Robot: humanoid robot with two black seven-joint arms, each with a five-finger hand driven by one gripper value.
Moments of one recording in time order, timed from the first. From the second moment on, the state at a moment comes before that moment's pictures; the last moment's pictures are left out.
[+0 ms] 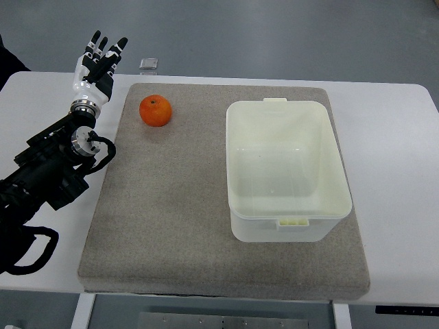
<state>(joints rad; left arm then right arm) -0.96 0.09 -0.62 -0.22 -0.16 -0.18 -0.49 0.03 0.00 -0.05 0.13 0.02 -0.15 0.17</state>
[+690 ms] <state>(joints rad) -0.97 0.10 -0.62 -0.29 -0.17 -0.17 -0.49 0.03 0.00 -0.05 0.13 0.02 -0.15 0.17</state>
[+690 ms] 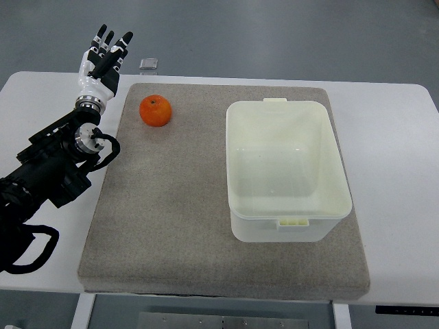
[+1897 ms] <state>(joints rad) -0.98 0.14 -0.61 -0.31 -0.15 -0.16 -0.48 0.03 0.00 -0.05 0.13 0.02 -0.15 0.17</state>
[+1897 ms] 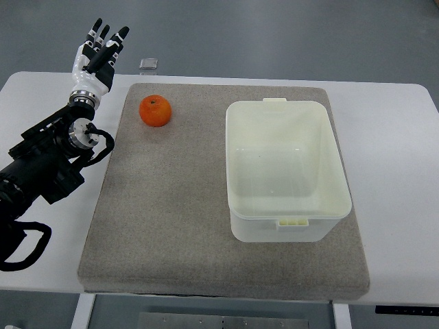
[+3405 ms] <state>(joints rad) -1.39 0.58 0.21 -0.67 0.97 -0.49 -0.57 0.03 0.00 -0.05 0.13 0.02 -0.15 0.17</state>
